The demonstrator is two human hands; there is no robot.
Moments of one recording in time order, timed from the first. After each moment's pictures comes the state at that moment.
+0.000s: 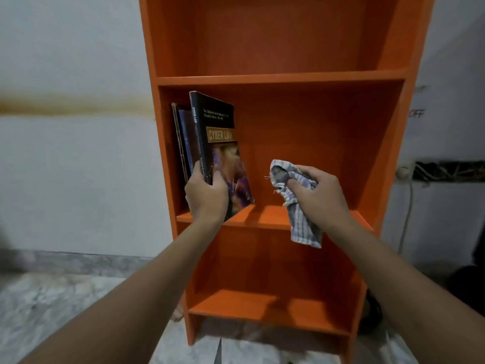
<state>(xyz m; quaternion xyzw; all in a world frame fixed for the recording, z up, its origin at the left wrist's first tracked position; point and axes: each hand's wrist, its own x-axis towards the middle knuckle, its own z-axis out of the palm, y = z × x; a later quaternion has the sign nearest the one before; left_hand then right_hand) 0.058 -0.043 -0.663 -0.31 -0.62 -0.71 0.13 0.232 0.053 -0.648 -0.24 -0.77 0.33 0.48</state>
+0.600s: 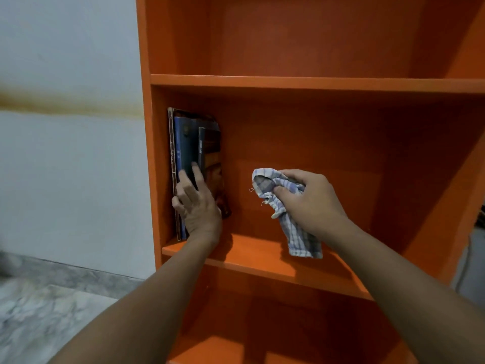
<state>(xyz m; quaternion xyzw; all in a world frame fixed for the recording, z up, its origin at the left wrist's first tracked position) -0.063 0.066 -0.699 -0.17 -0.85 -0.32 0.38 0.148 0.120 -0.615 -0.21 -0.84 0.29 0.41</state>
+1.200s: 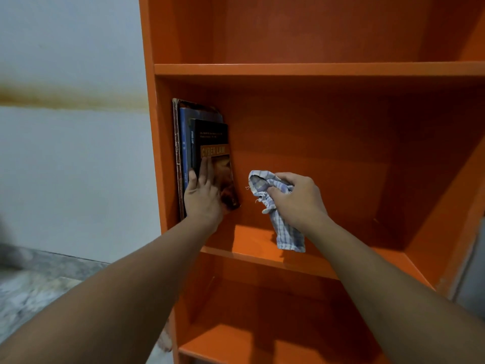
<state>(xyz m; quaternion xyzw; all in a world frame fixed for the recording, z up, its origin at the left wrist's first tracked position) -0.080 0.050 -0.684 -0.32 -0.89 0.06 0.34 0.118 0.112 -0.635 -0.28 -0.81 0.33 0.39</state>
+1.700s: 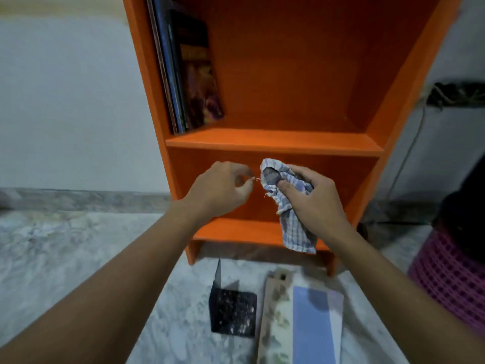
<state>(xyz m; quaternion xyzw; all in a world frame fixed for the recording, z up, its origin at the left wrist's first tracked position) 0.070 -0.080 -0.757 -0.59 -0.74 -0.31 0.01 0.247 0.006 -0.774 -0.29 -0.78 0.39 0.40</state>
